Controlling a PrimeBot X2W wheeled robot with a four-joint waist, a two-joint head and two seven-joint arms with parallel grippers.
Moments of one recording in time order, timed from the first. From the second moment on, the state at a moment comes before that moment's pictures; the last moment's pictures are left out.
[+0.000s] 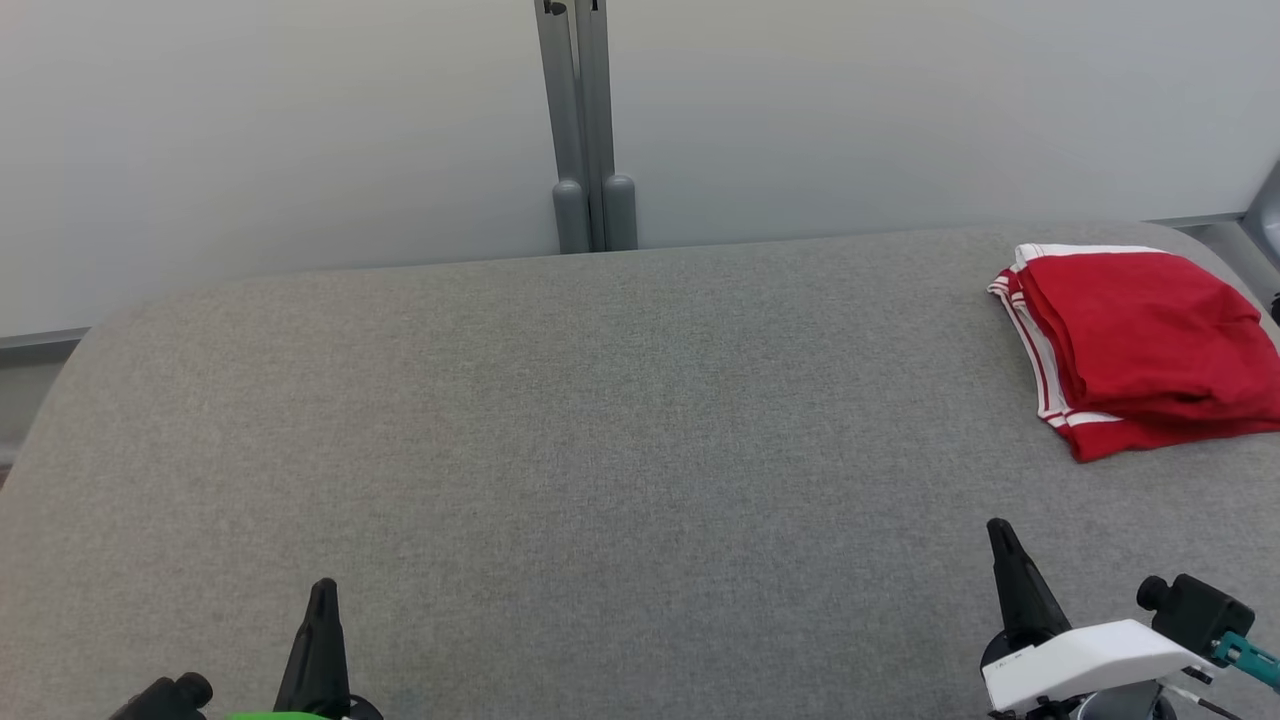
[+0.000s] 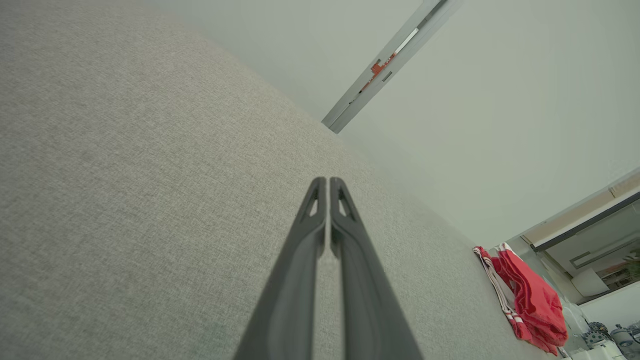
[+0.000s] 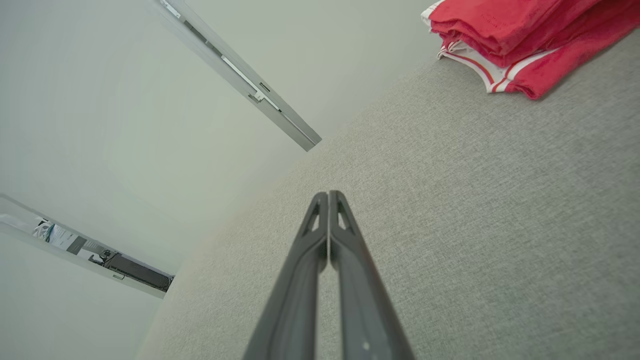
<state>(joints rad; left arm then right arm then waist) 0.16 0.08 -0.07 0.10 -0.82 -0.04 -0.13 0.07 -0.08 0.07 0.17 0.81 0.13 -0.13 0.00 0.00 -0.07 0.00</state>
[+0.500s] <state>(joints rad) 0.10 0.08 -0.05 0.13 -1.01 -0.06 -0.09 0.03 -0.08 0.04 0.19 1.01 0.13 -0.09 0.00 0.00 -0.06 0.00</state>
